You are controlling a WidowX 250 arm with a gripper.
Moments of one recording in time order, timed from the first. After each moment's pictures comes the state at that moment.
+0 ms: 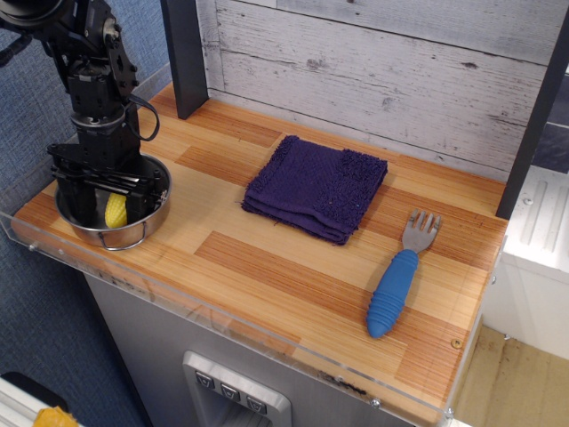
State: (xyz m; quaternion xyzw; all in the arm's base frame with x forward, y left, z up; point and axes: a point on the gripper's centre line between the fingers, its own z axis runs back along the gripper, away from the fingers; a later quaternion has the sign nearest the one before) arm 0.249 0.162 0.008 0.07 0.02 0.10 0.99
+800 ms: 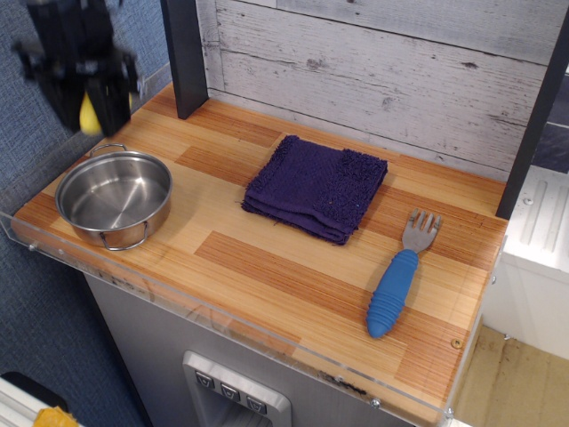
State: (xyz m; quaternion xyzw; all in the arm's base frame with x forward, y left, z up) arm 0.259 0.155 0.113 -0.01 -0.04 0.07 1.00
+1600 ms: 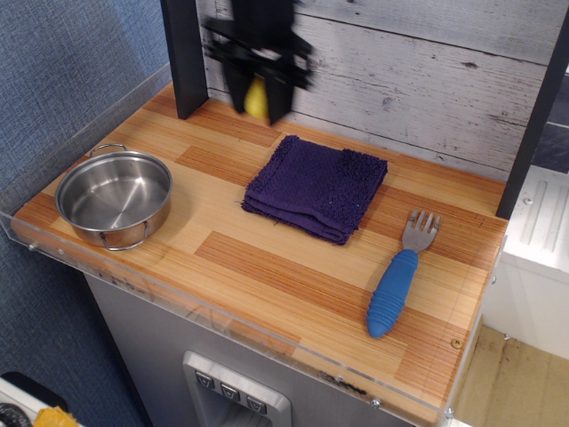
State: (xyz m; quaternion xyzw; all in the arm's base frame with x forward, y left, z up) arm 0.340 0.037 0.098 -0.01 -0.03 -0.08 1.00
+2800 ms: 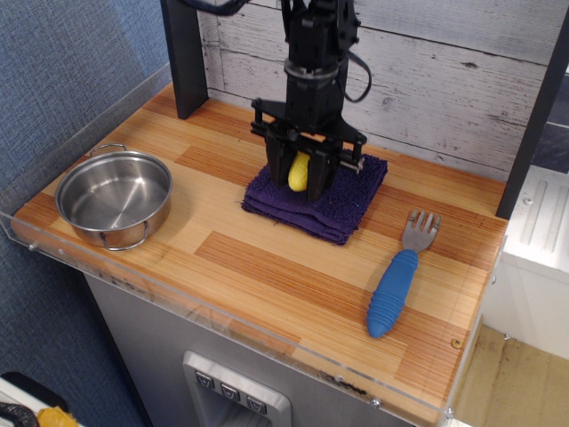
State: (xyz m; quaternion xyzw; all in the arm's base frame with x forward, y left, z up) arm 0.338 0.009 0.037 0.01 0.01 -0.04 1.00
